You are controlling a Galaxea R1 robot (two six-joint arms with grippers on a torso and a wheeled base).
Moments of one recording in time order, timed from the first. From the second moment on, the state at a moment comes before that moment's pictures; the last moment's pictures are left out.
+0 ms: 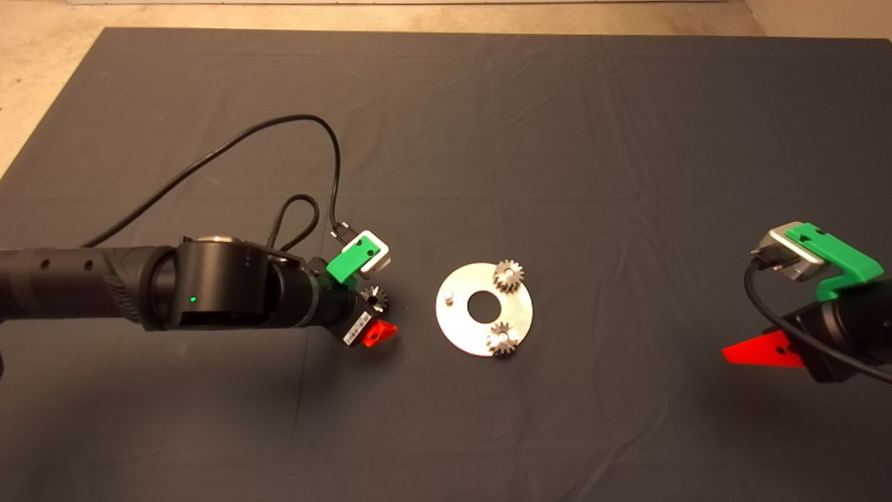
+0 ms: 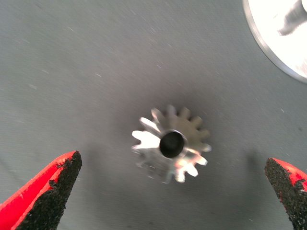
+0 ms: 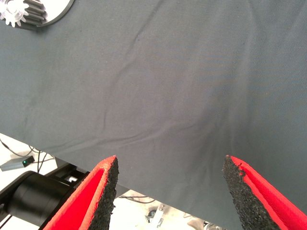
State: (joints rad) left arm -0.16 2.32 -0.76 0.87 1.22 -0.88; right arm 0.56 1.91 -0.39 -0.21 -1.37 1.24
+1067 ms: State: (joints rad) left arm -0.11 2.32 -0.78 0.91 1.16 -0.88; right arm 0.56 1.91 -0.39 -0.20 -1.34 1.24
